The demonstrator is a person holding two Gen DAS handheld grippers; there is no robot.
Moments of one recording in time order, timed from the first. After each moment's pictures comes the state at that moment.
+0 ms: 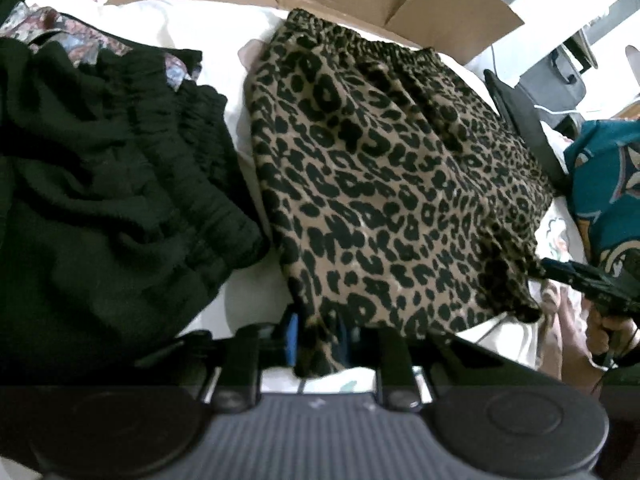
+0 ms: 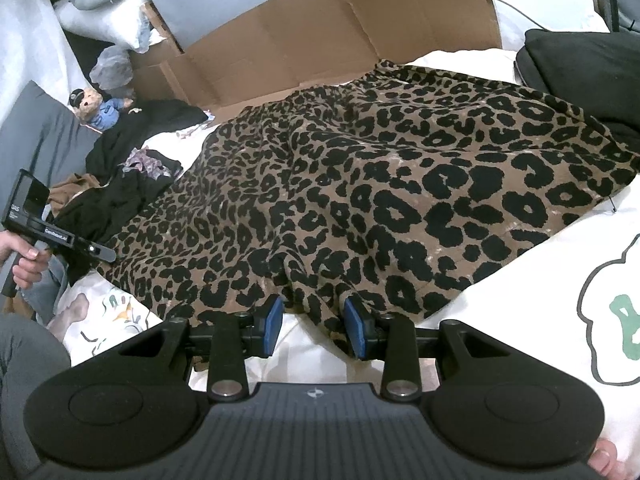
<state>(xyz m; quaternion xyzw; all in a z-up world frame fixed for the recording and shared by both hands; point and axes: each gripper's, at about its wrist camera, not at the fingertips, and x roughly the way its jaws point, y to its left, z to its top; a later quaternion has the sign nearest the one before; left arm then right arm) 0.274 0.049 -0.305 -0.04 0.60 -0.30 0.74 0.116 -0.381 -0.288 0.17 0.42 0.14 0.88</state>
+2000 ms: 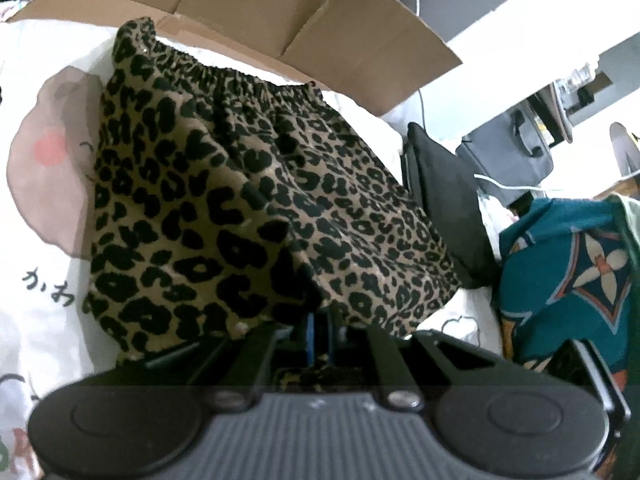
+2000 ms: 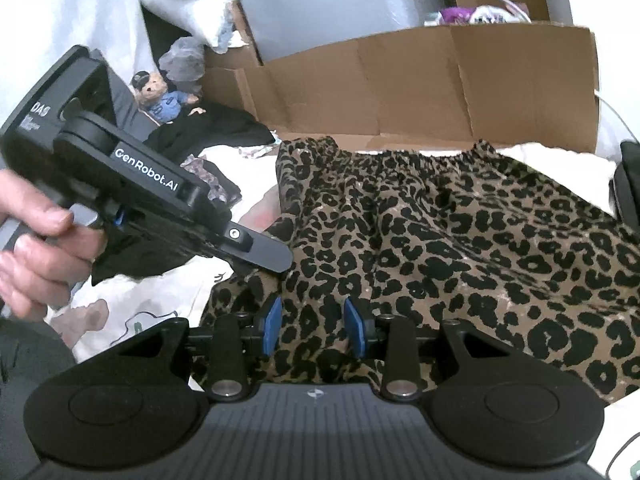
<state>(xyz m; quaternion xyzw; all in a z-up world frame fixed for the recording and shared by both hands) 0.242 -0.163 -0.269 -0.18 0.56 -0.28 0.76 0.173 -0.328 -0.248 0.10 0.36 0.22 0.90</state>
